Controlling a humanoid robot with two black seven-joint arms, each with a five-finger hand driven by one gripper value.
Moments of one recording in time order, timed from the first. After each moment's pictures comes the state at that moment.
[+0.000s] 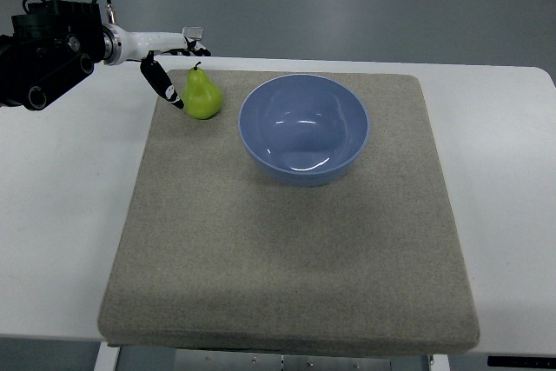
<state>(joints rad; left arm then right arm) -1.27 0.38 0.00 -0.57 1.17 -0.34 -0.21 0.00 0.00 0.10 0.12 -0.02 0.07 0.10</state>
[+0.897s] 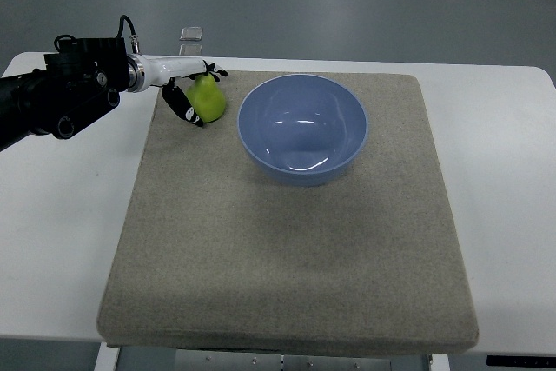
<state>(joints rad) -1.21 0.32 0.01 -0.57 1.18 -0.24 -0.21 0.00 0.00 0.10 0.12 -0.02 0.07 0.10</state>
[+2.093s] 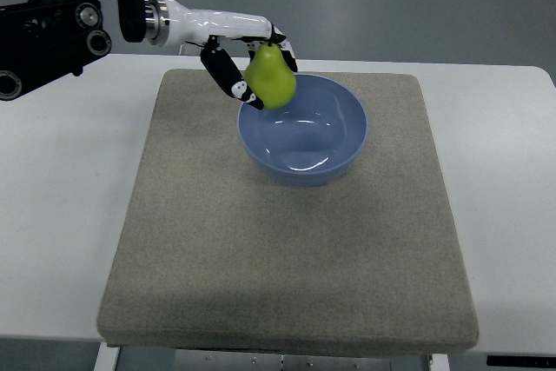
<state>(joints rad) -1.38 0.51 -0.15 -1.13 1.19 -0.39 -0.21 0.00 0.00 0.10 0.12 -0.02 0.07 0.10</state>
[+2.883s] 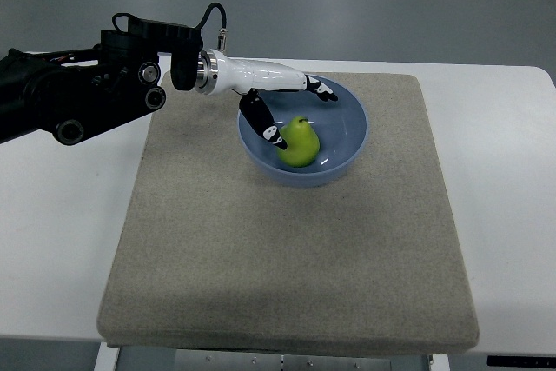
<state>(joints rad) -1.29 0.39 -0.15 -1.09 1.31 -0.32 -0.20 0.00 0.00 0.10 0.12 -0.02 0.07 0.10</state>
